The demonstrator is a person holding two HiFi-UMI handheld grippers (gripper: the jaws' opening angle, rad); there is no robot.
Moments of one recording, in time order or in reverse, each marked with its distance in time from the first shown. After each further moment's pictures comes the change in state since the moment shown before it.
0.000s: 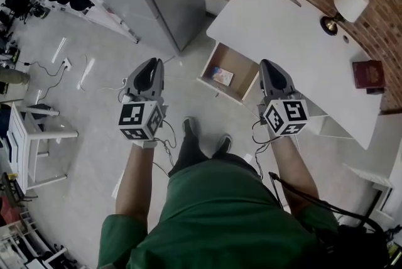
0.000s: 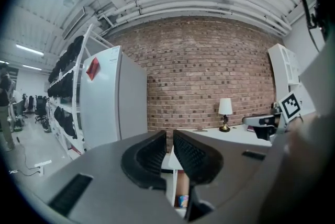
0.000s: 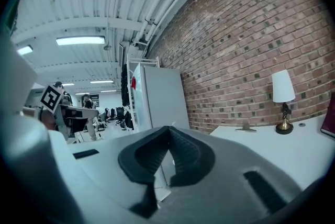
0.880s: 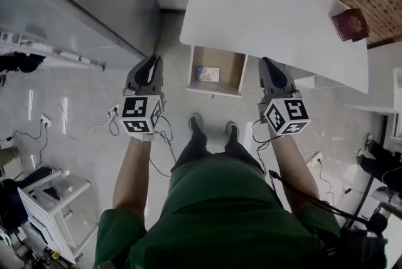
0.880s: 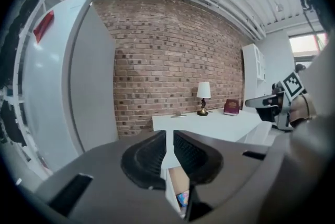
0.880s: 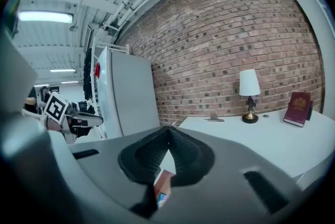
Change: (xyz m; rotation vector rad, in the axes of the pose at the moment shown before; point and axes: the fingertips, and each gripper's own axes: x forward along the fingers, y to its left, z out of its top) left arm 0.178 0.028 -0.064 0.074 0.145 -0.419; right arm 0.044 -0.031 -0.031 0.052 0.089 -0.399
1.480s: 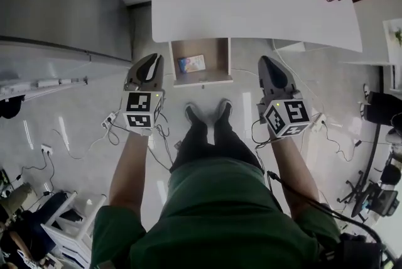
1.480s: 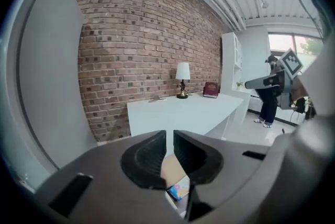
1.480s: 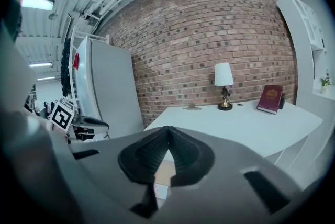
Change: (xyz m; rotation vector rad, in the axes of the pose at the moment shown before) left arm 0.091 -0.054 -0.070 0.112 0.150 -0.263; right arm -0.033 -0.044 -0.050 0.063 0.074 -0.223
